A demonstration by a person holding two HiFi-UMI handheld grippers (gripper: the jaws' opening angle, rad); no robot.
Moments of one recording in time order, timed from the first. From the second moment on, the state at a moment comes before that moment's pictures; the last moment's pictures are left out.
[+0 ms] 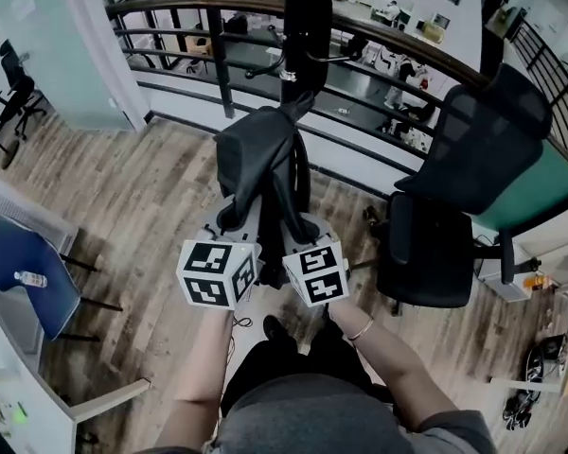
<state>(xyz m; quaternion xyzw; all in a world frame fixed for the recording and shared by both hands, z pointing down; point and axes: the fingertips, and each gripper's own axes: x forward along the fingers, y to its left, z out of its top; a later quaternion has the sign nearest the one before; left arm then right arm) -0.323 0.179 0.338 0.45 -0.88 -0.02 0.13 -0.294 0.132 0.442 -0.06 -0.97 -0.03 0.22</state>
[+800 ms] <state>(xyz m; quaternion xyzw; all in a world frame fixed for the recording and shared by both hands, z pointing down) -0.243 -0.030 0.295 0.59 -0.80 0.01 0.10 -0.203 -0.065 0.397 0.08 -0.98 0.01 0.18</state>
